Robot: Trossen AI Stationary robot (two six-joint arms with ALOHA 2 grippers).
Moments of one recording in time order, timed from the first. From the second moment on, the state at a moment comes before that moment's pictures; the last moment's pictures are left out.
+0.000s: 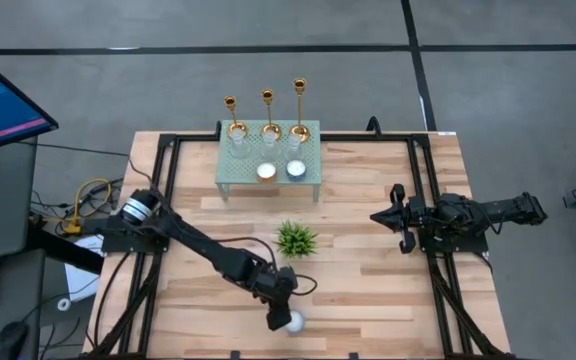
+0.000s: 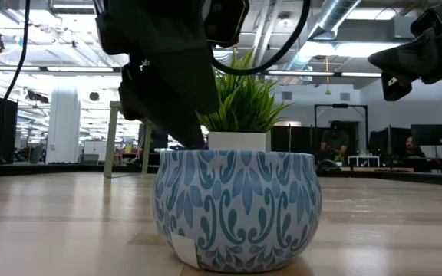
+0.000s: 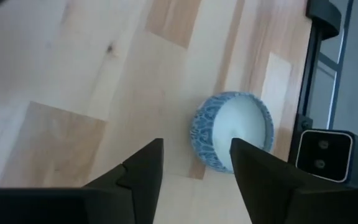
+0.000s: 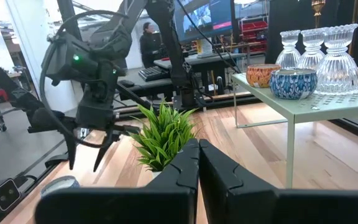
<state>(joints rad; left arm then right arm) -0.49 1.91 1.30 -0.32 0.01 -0.76 0.16 0.01 0.01 0.03 0.16 0.13</state>
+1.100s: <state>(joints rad) -0.49 1.99 1.30 -0.25 0.05 -0.77 0.16 0.01 0.01 0.03 0.16 0.13</state>
